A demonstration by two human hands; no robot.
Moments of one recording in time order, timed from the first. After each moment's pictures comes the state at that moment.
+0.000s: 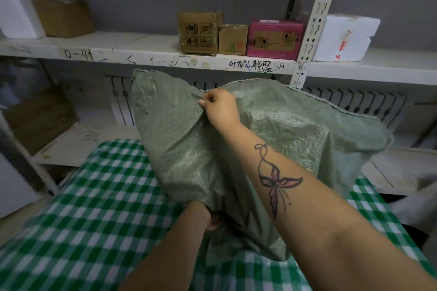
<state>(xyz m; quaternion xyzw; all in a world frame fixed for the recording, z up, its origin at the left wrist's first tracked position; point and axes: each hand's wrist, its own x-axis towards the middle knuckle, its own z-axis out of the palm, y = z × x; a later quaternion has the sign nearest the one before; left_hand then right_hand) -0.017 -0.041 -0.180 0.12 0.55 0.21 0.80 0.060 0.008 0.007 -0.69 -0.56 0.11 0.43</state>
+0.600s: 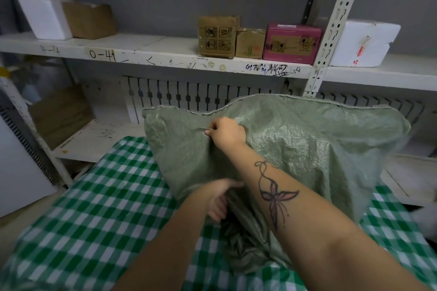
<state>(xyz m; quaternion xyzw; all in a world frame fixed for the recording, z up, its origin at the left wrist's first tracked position) -0.039 -0.044 -0.118 0.46 0.58 -0.04 0.67 0.026 -0.007 -0.027 -0.76 -0.60 0.10 0.21</state>
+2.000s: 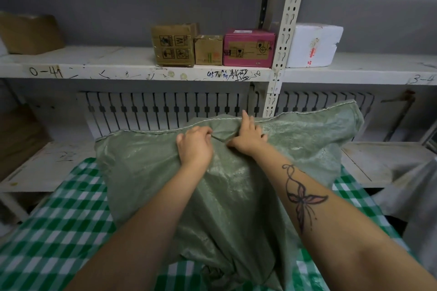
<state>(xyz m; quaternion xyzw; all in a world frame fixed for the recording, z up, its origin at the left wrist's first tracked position) 0.027 0.005 -0.051 0.77 0.52 0.35 0.12 0.156 -0.031 -0.032 -0.83 -0.49 0.15 0.21</state>
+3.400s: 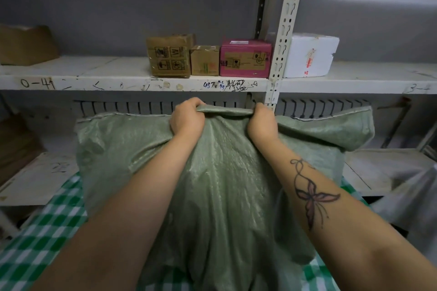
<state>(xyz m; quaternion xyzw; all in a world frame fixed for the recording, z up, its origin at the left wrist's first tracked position) 0.048 0.058 0.029 0.71 0.53 0.42 0.20 0.189 -0.012 0.016 -0.82 -0.44 -0.08 0.37</state>
